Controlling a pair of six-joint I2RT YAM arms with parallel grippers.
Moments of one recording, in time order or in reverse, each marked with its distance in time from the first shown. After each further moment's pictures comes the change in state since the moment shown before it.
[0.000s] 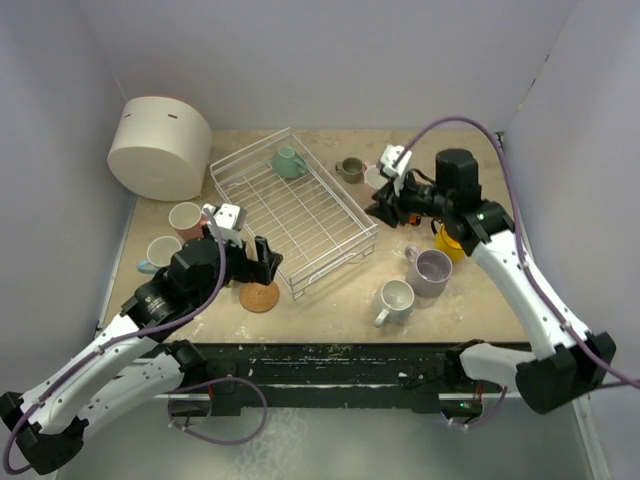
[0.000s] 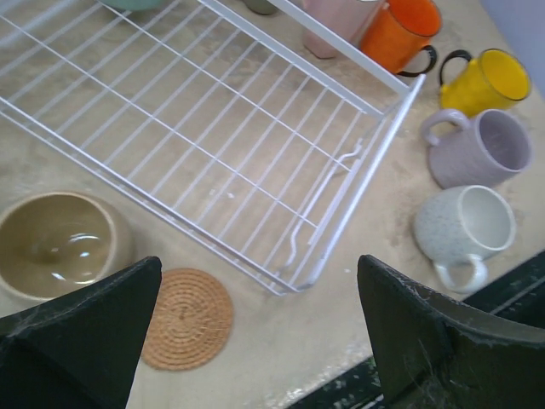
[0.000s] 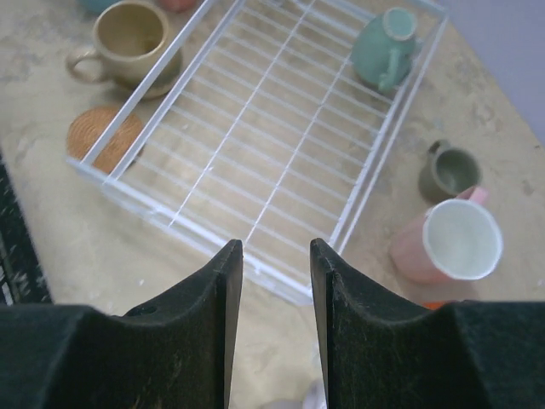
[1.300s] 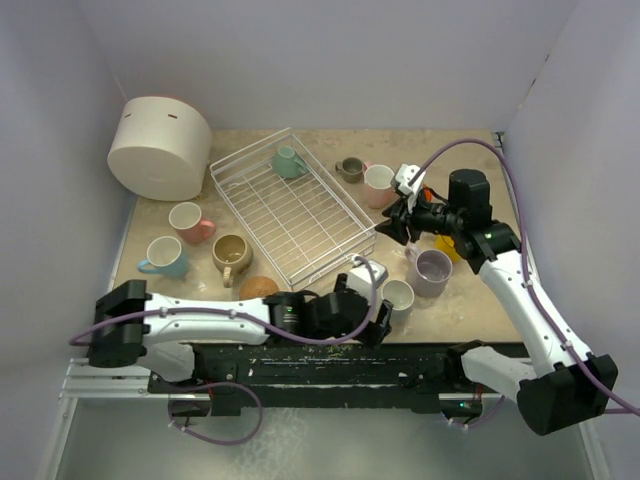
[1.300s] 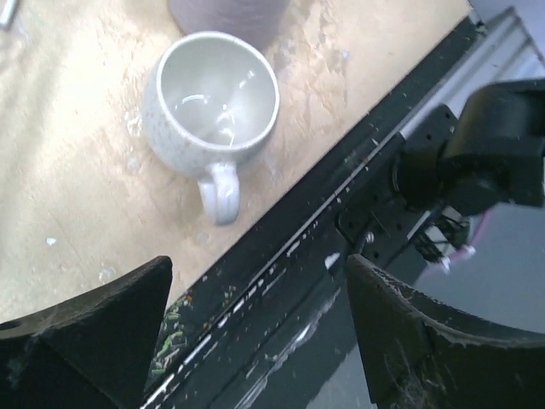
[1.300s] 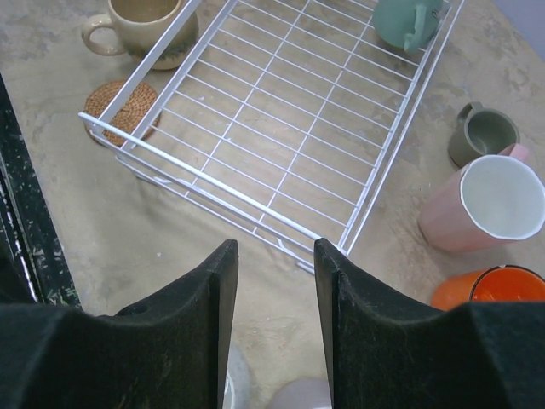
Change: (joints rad) left arm -0.652 0.692 0.155 0.341 -0.043 -0.320; right arm -0.093 -0.183 -0.257 0.042 -0.110 -0.019
